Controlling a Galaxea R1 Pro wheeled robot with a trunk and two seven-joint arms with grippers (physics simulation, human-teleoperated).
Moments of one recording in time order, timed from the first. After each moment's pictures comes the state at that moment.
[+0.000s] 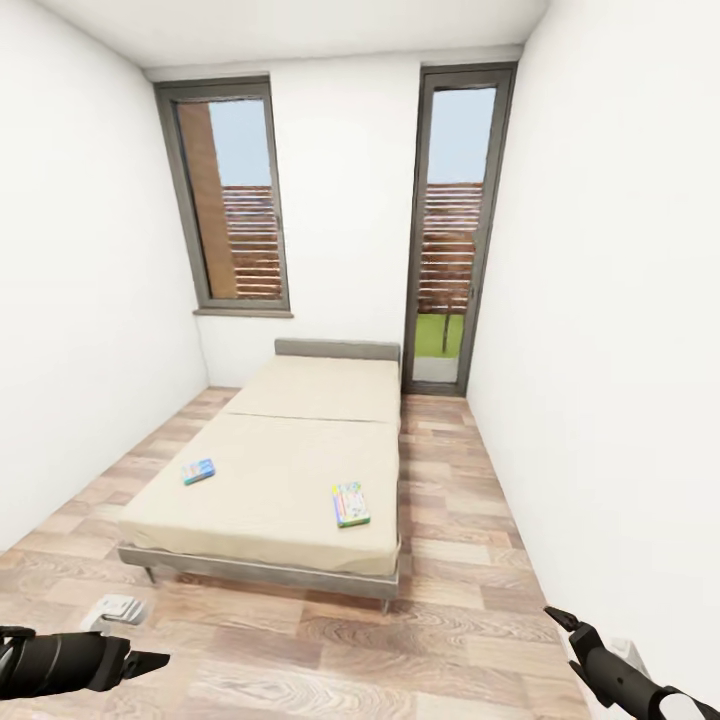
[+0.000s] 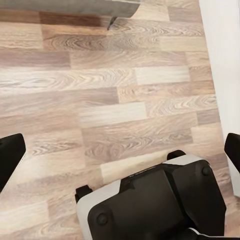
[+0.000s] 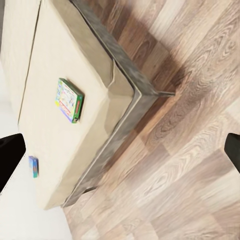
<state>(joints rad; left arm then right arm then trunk) -0.07 0.48 0.16 -1.44 0.01 0.99 -0.94 -0.34 -0.26 -0.45 -0.53 -0.81 0.54 0.38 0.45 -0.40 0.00</state>
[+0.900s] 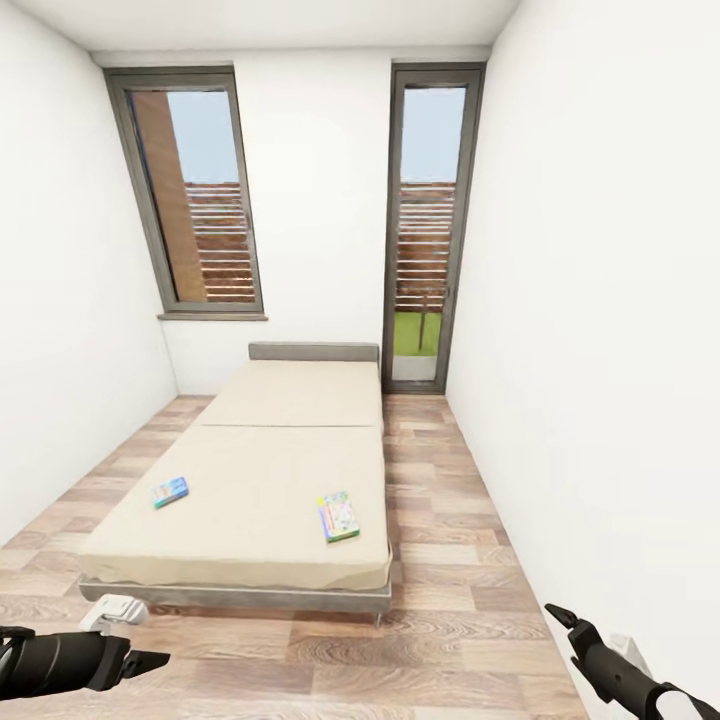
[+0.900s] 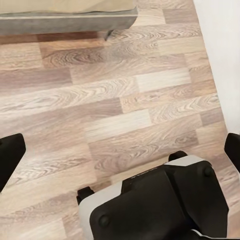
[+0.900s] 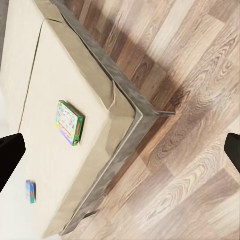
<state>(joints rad) -0.07 0.48 0.17 -1.44 0.01 0.97 -0.94 -0.34 -0.26 -0.44 -0.54 -0.80 0.50 0.38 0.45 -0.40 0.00</state>
